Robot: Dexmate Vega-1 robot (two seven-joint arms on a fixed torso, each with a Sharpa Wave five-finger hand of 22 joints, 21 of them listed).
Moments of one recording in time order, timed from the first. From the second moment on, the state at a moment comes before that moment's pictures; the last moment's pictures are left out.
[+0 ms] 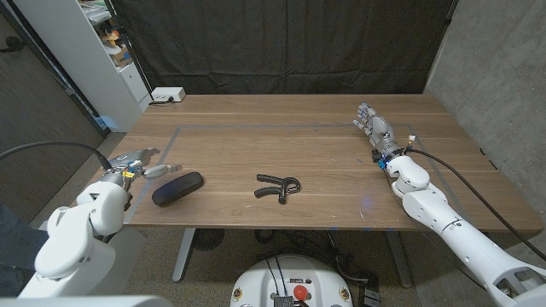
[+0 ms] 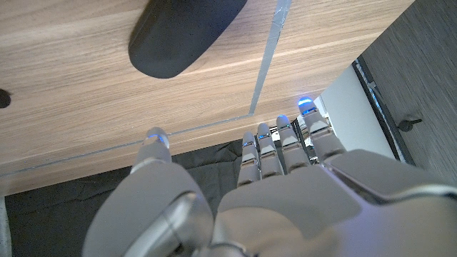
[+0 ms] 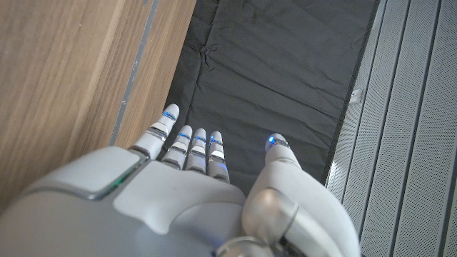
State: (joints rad) left arm 1.63 0.55 -0.24 -2.33 0.99 0.51 -0.35; left_hand 0.41 -0.14 0.31 -0.13 0.25 0.20 0.03 0.20 0.18 0.19 0.05 0.26 0.22 0.21 0.10 0.21 0.19 0.26 0.21 0.28 0.20; right arm -0.92 -0.55 -0.33 -1.39 0.61 0.32 -0.04; right_hand 0.30 0.08 0.30 -0.11 0.20 0.21 0.04 0.19 0.19 0.15 0.05 0.19 0.19 0.10 0.01 0.23 0.23 0.27 0.01 0.20 0.17
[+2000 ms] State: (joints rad) left arm 1.61 0.73 -0.06 -2.29 0.82 0.70 -0.25; left_hand 0.42 -0.13 0.29 -0.13 0.26 0.20 0.03 0.20 0.18 0.19 0.05 0.25 0.22 0.21 0.12 0.21 0.19 0.26 0.21 0.27 0.19; right arm -0.90 -0.52 -0.33 -1.34 0.63 0.35 0.00; right_hand 0.31 0.09 0.30 -0.11 0.20 0.21 0.04 0.19 0.19 0.15 0.05 0.19 0.19 0.10 0.01 0.23 0.23 0.27 0.01 0.19 0.17
